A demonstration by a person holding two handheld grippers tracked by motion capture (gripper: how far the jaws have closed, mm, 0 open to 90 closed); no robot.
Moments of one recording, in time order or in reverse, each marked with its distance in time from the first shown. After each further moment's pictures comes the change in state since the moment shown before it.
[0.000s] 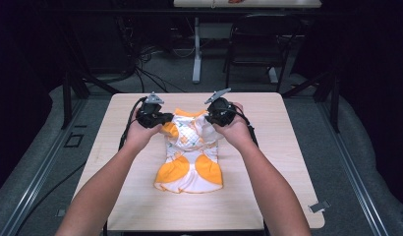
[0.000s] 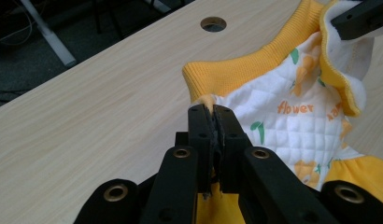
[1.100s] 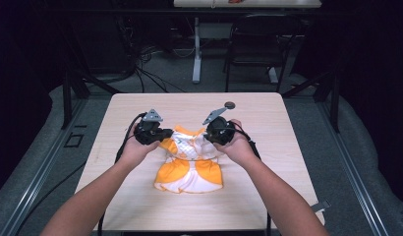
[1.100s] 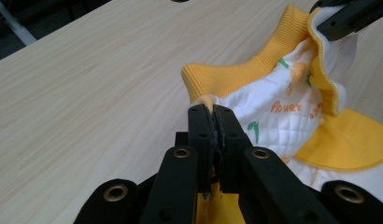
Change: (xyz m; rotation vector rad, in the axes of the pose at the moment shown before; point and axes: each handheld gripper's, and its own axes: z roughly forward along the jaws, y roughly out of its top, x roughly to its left) left arm -0.022 -0.039 -0.008 0.032 -0.077 0.046; right arm 0.034 -0.035 0.001 0.049 0.074 -0.107
